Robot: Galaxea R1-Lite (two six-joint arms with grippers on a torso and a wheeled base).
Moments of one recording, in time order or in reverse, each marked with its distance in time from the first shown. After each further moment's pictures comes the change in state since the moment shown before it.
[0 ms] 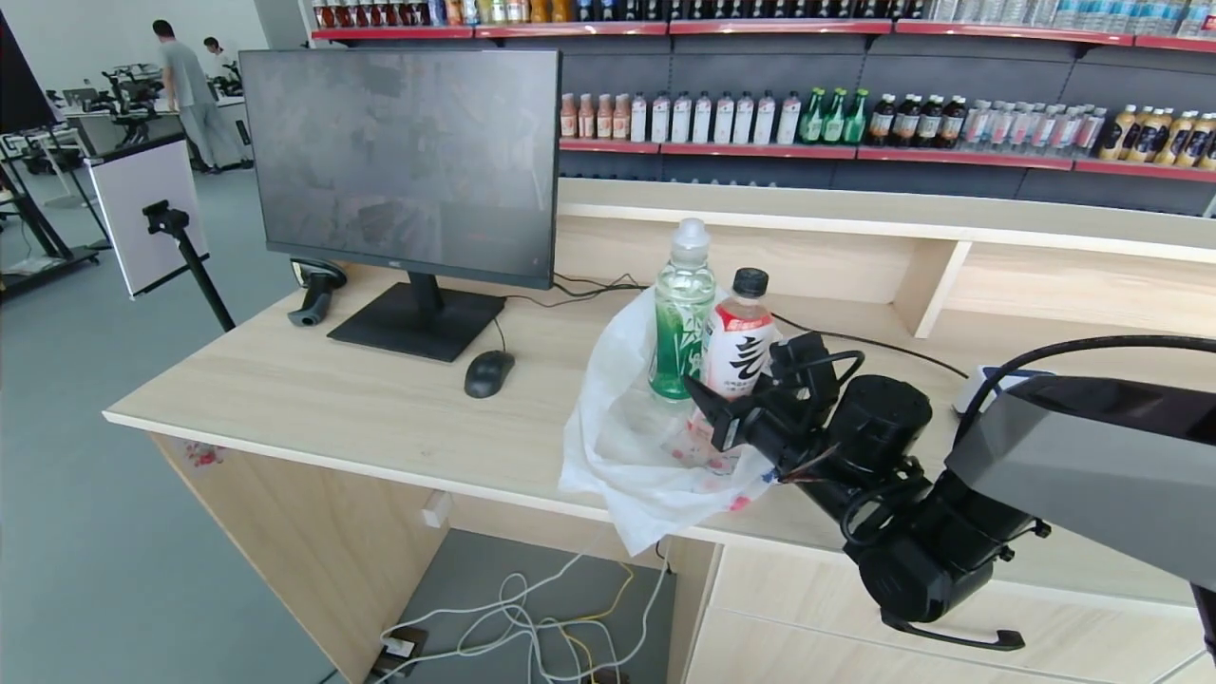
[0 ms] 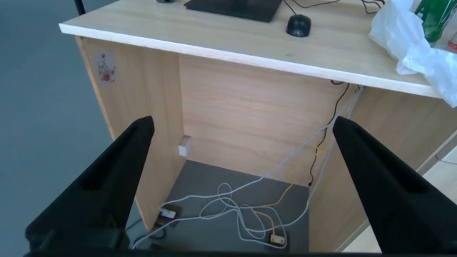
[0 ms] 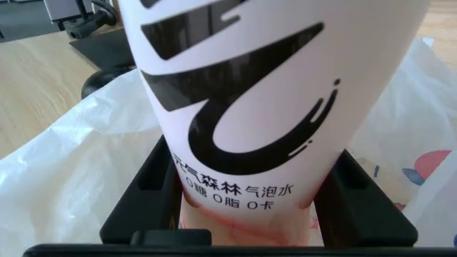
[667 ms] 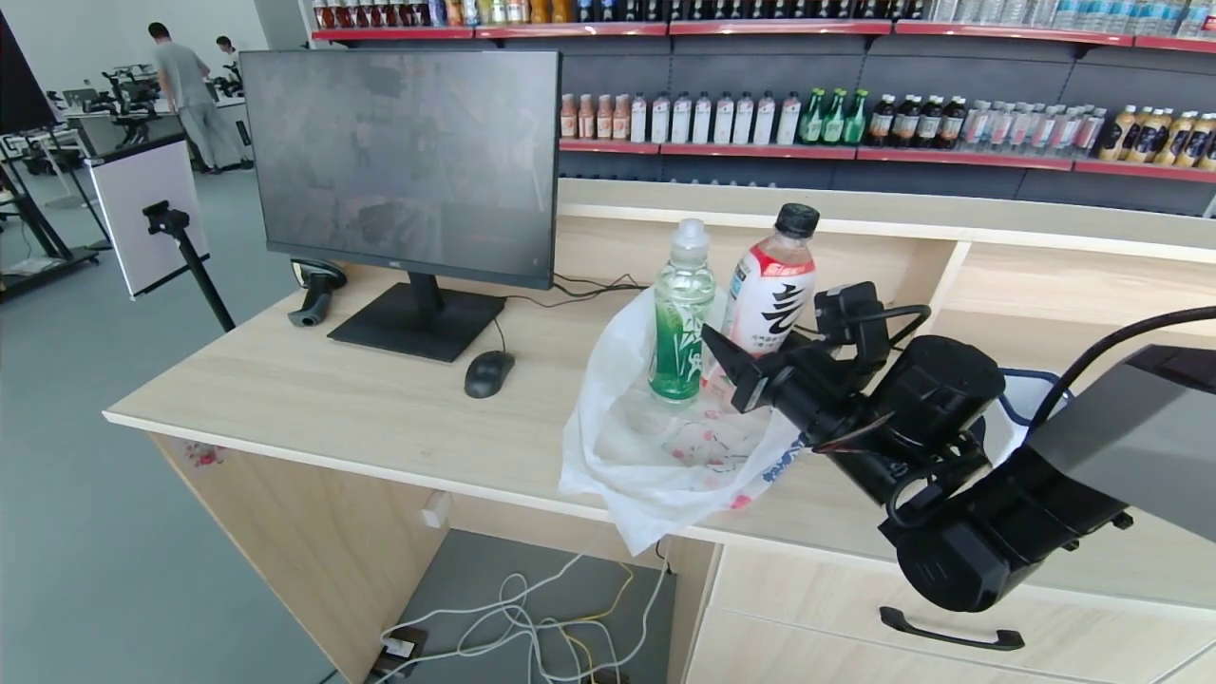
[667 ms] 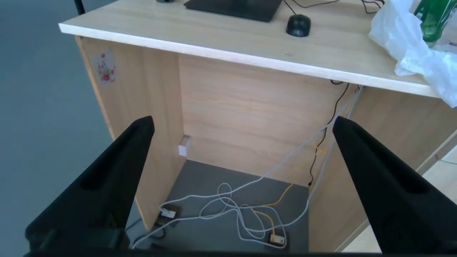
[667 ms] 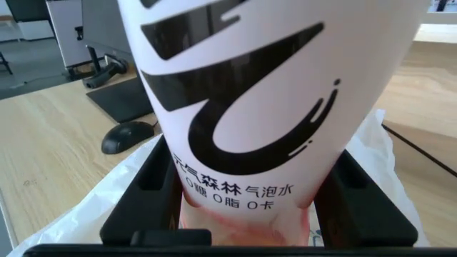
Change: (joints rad) left arm -0.001 0.000 0.000 0.001 0.000 0.000; right arm 0.002 -0.147 0.031 0.000 -0.010 0.018
